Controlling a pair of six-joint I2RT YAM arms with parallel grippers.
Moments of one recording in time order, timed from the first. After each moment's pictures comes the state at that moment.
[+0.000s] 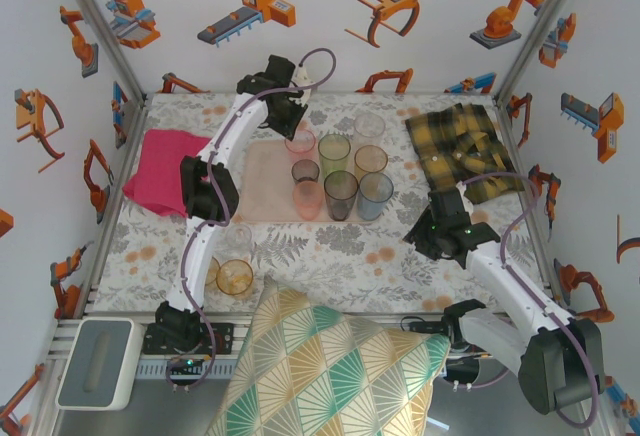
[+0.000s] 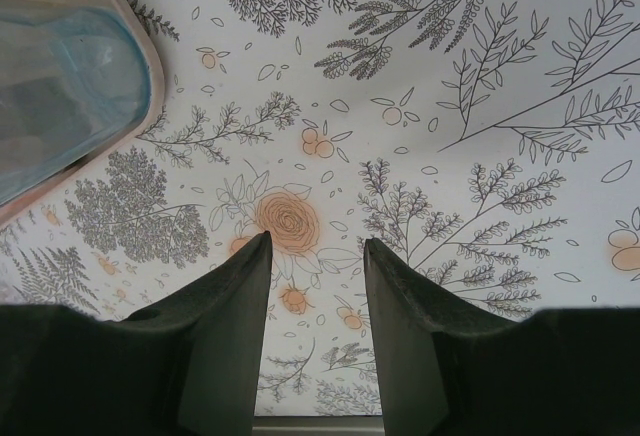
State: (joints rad) left arm -0.46 2.51 2.55 -1.08 0.10 0.24; right arm 0.30 0.97 0.57 -0.61 0.02 0.87
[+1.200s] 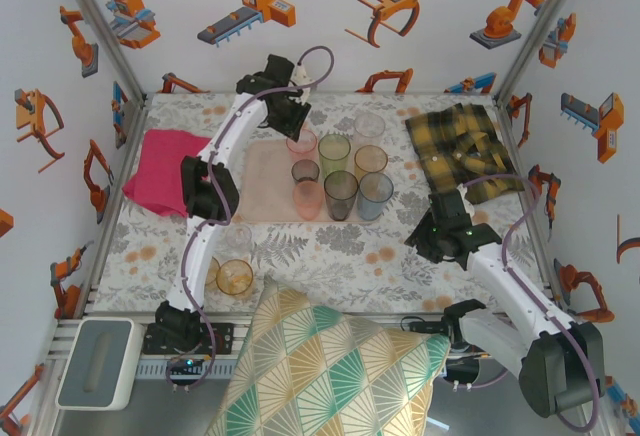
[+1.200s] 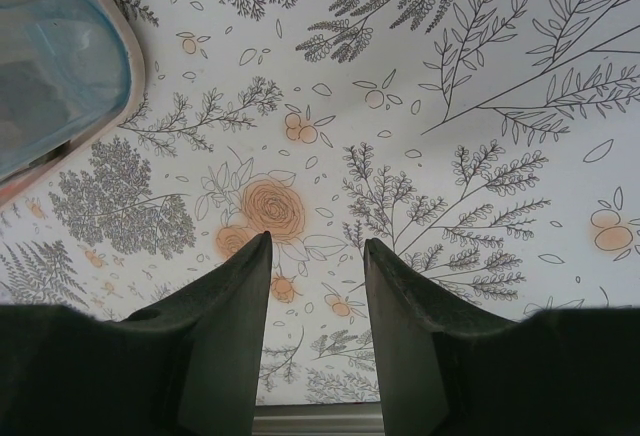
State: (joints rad) left arm -0.45 2.52 2.57 -1.07 0.15 0.21; right arm 0.30 0.95 0.57 -0.65 0.02 0.87
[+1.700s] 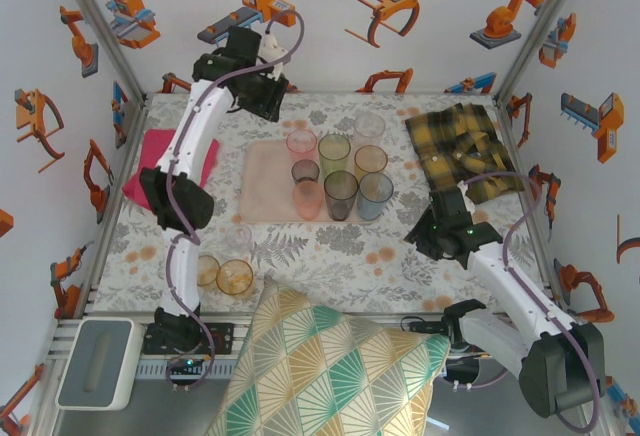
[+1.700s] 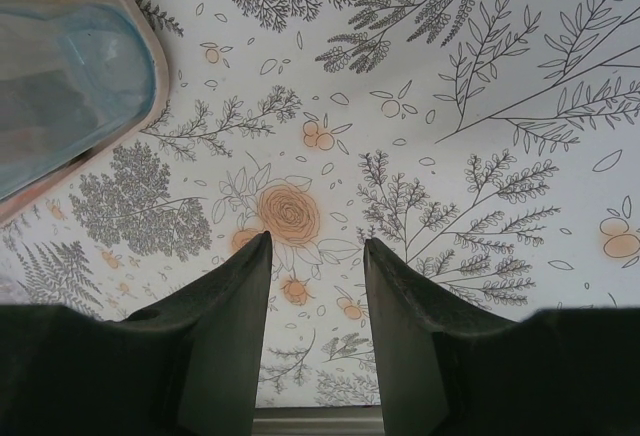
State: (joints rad) left arm -0.39 2.19 2.45 -1.17 0.13 0.20; right arm 0.30 0.95 0.59 -0.64 0.02 0.87
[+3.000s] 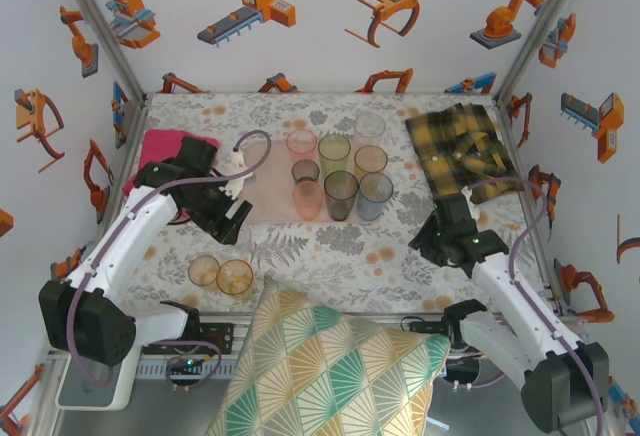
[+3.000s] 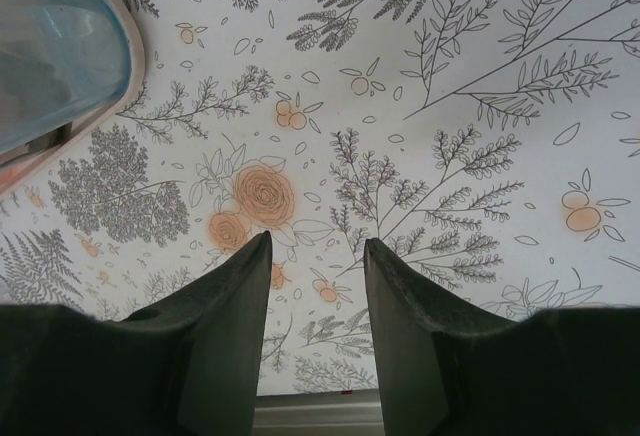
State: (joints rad) left arm -0.35 1.25 1.12 -1.11 0.19 0.39; right arm 0.30 0.86 0.56 -0.70 0.04 0.86
